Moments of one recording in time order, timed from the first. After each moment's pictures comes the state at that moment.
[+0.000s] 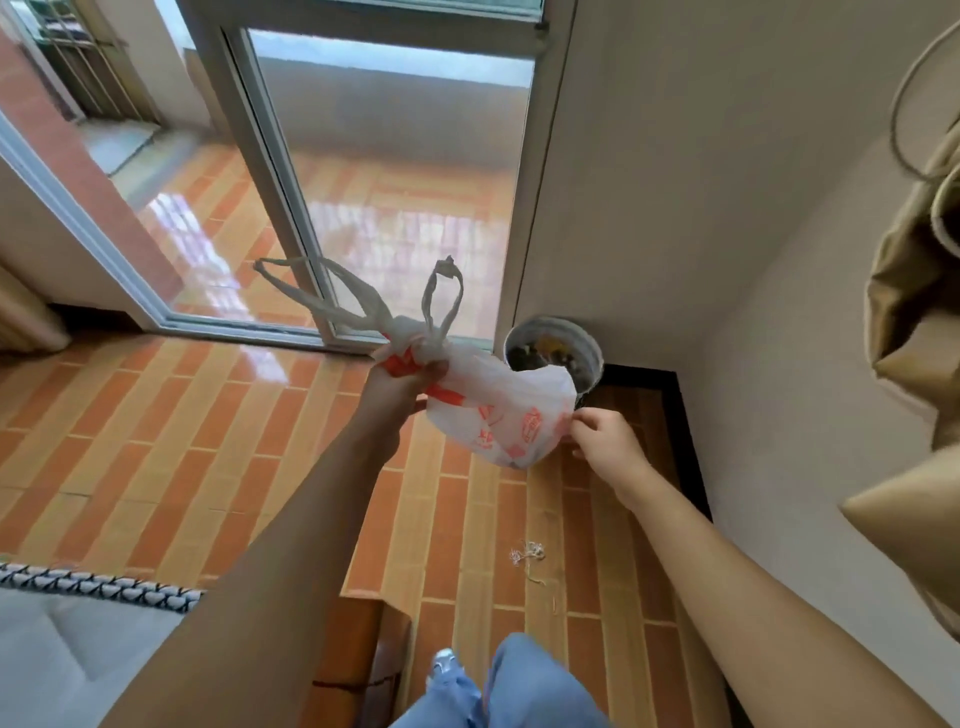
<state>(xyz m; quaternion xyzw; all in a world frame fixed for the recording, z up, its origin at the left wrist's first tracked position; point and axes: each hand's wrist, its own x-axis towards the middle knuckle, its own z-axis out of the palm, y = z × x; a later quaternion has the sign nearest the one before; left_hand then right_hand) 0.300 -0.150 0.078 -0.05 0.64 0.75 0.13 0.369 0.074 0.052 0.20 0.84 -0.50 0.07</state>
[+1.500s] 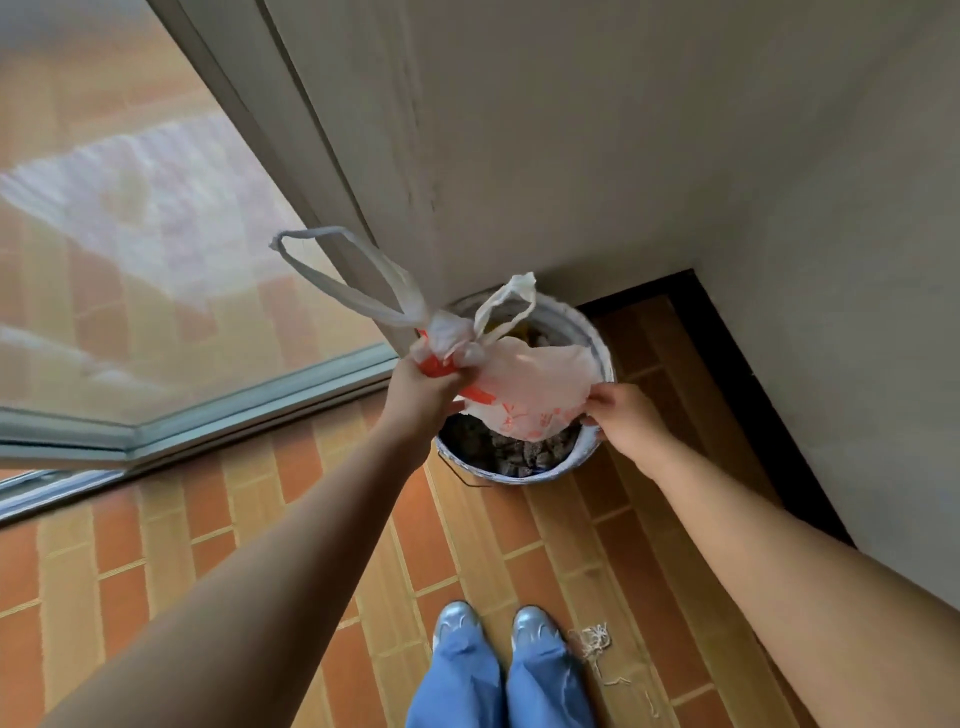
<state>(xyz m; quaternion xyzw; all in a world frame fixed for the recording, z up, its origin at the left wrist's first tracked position) -0.142 0.137 -0.246 -0.01 0.72 0.58 0.38 -0.016 0.305 -0.305 0.44 0.74 -0.49 0.12</state>
